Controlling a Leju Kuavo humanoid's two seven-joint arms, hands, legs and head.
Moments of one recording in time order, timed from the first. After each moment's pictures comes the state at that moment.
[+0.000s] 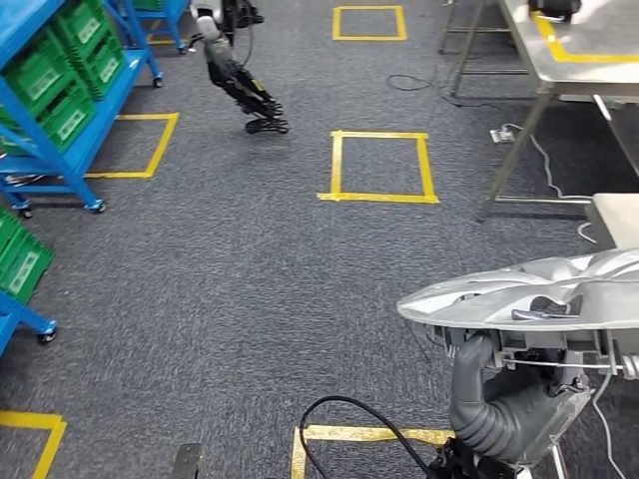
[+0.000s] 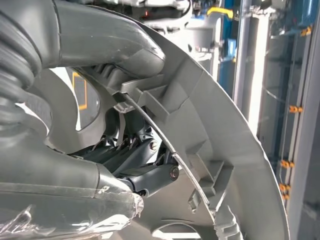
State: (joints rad) left arm -0.09 -0.28 0.98 -0.21 -0.69 0.17 -0.31; right arm 0.18 0.15 0.49 -1.95 0.35 -0.66 -0.57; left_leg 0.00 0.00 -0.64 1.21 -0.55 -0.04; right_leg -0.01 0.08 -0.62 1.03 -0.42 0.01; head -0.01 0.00
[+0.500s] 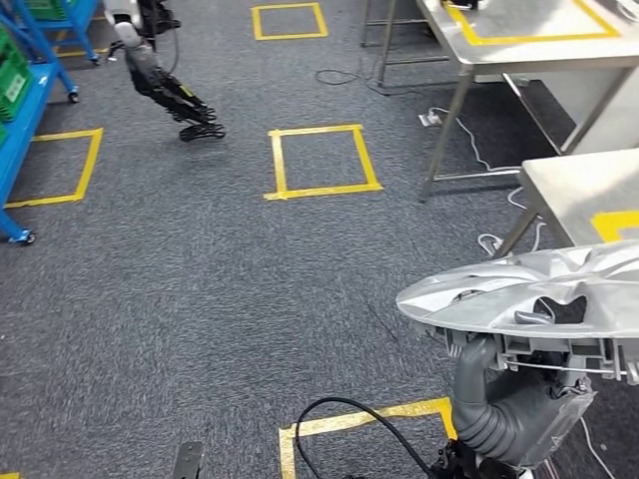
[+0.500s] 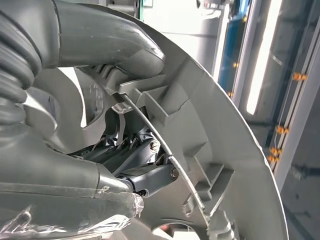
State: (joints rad) left arm -0.09 -0.29 0.98 -0.21 -0.69 0.18 -0.31; right arm 0.18 0.15 0.49 -1.95 0.34 -0.66 -0.56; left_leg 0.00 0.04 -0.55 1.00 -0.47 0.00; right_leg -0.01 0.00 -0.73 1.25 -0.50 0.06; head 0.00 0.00
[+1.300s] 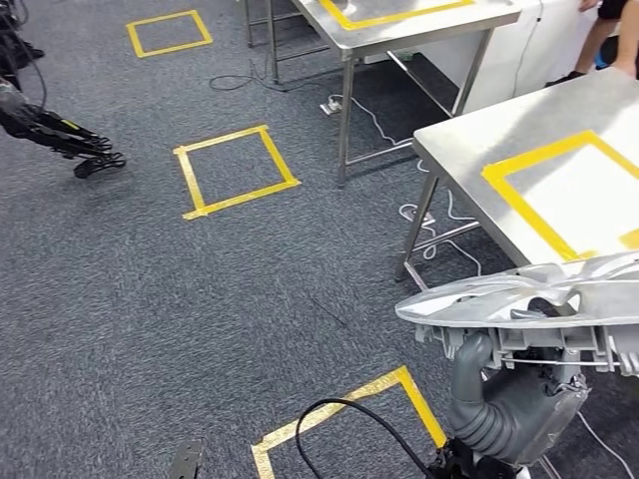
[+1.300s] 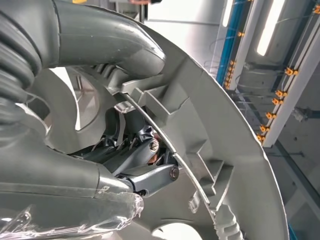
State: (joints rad) left arm -0.10 -0.29 0.98 -0.21 -0.70 0.18 -0.31; right arm 0.19 0.15 0.49 -1.95 0.34 -0.66 -0.57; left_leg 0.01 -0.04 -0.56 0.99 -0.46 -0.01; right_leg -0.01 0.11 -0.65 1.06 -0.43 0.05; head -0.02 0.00
